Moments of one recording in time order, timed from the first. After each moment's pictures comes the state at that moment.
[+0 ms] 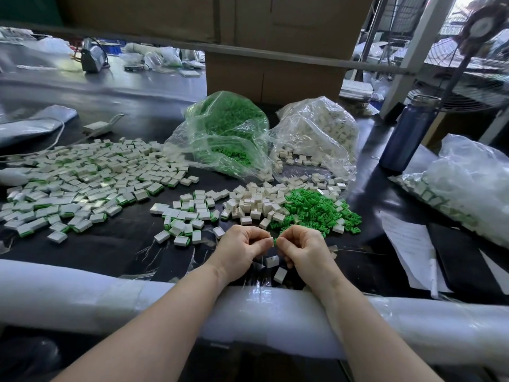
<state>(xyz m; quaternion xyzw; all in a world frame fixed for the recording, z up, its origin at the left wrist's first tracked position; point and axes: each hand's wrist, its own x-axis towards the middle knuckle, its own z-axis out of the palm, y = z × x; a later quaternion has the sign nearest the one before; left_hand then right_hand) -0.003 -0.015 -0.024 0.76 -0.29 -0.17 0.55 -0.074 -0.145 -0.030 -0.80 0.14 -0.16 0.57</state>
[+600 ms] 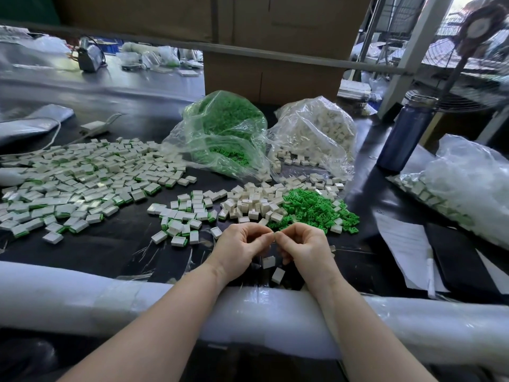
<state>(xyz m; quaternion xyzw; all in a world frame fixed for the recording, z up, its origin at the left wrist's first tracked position) -0.004 -0.017 -0.022 0.73 -0.30 -0.17 0.58 -0.076 -0.143 -0.024 -0.73 0.14 -0.19 0.64</state>
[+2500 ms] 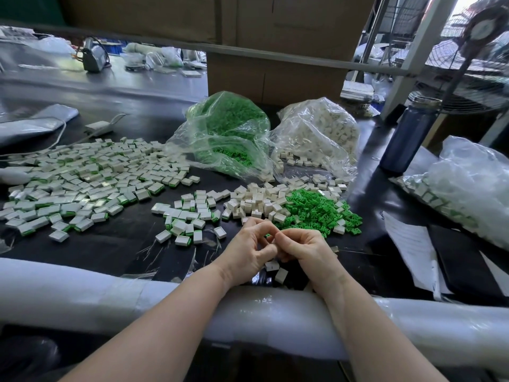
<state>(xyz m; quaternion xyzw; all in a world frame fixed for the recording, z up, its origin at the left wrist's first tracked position) -0.007 -0.020 -0.022 0.74 -0.37 -0.16 0.54 -0.079 -0.143 -0.017 -0.70 0.09 -0.08 0.71</state>
